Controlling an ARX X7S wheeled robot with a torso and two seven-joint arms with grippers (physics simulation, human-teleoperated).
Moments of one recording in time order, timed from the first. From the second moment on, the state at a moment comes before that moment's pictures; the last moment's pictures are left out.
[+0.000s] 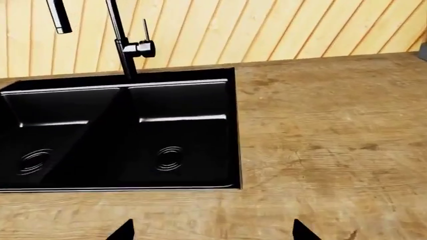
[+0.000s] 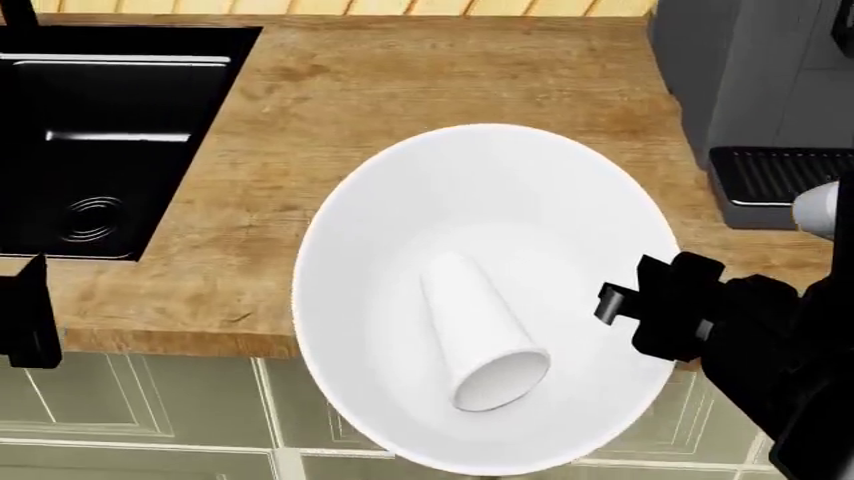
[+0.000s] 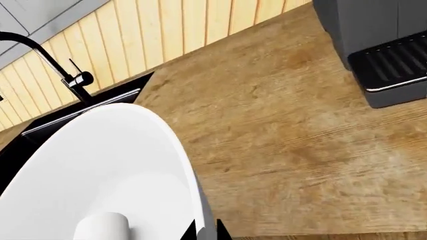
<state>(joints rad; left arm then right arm) -0.64 -0.70 0.11 0.36 -1.03 -1.01 -0.54 0.74 0.74 -0.09 -0.06 1.57 0.92 0.46</state>
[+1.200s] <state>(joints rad) -0.64 -0.70 0.13 0.35 -1.02 -1.00 -0.54 0.70 0.73 -0.09 -0.06 1.57 0.90 0.45</state>
